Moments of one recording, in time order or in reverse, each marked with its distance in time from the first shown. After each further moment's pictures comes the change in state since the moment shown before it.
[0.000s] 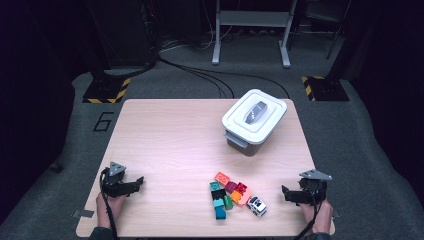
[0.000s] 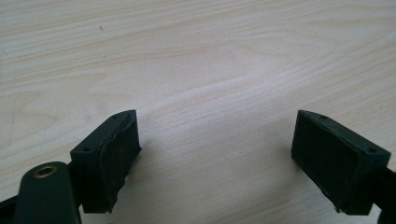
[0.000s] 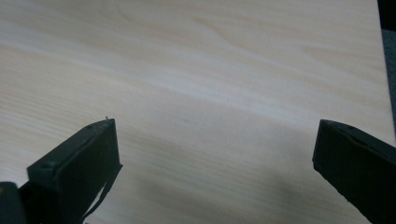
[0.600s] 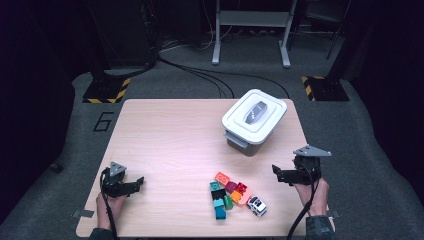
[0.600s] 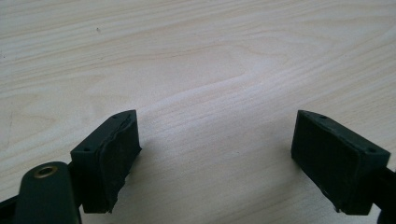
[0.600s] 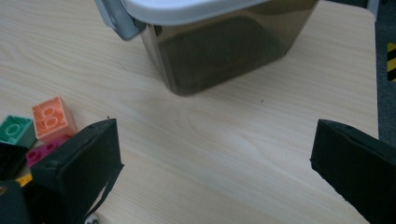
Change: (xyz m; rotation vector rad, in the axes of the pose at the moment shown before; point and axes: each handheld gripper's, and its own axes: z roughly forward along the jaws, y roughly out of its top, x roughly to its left) left arm -0.002 -0.001 0.001 -0.013 0.005 0.009; right arm 0.030 0.087 -0.044 -0.114 0.109 -0.063
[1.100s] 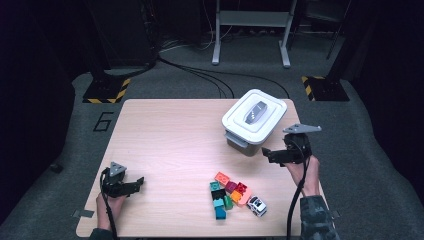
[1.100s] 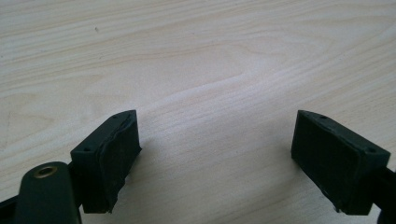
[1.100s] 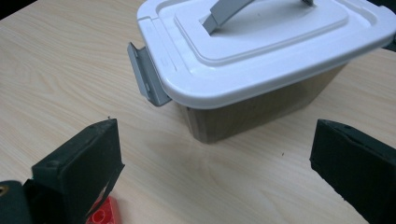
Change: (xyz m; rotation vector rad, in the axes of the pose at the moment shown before) left arm 0.001 0.000 0.000 0.005 -0.008 0.009; right arm 0.009 0.064 0.012 -0.005 0.092 -0.038
